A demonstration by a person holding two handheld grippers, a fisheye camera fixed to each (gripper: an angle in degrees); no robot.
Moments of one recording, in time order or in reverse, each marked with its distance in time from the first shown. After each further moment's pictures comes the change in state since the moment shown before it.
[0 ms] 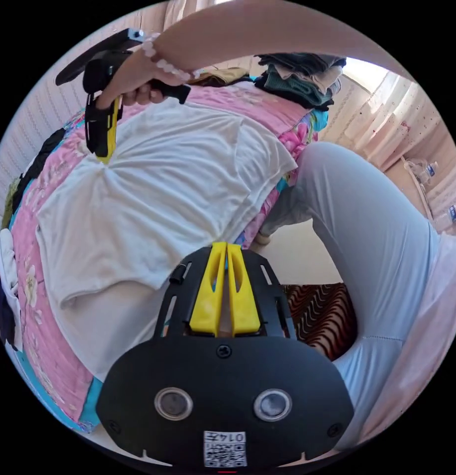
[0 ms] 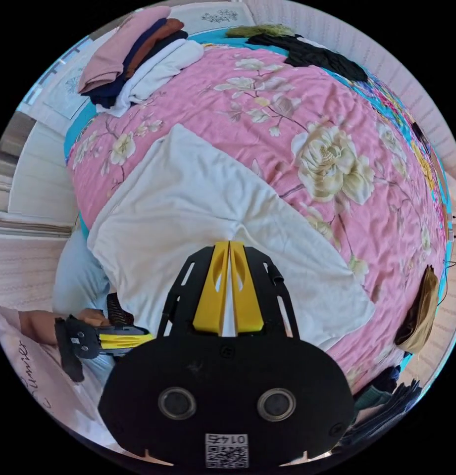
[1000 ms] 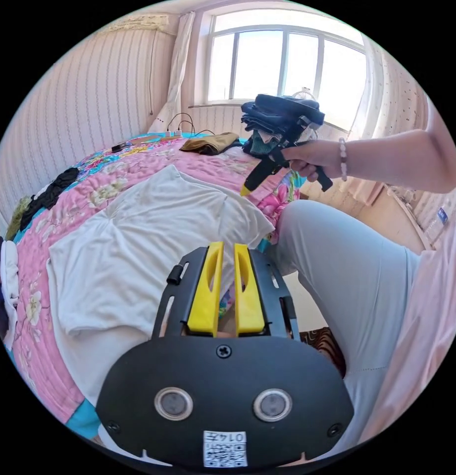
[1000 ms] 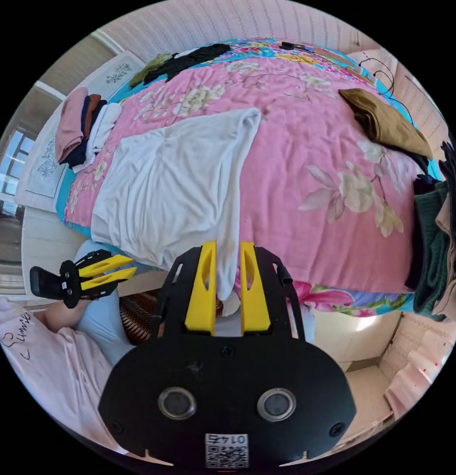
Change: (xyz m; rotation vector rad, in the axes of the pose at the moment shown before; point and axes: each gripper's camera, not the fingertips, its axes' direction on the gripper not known) left arm 0.040 0.007 -0.037 0.317 0.004 0.026; right arm 0.140 0.286 0.029 0.118 -0.094 0.543
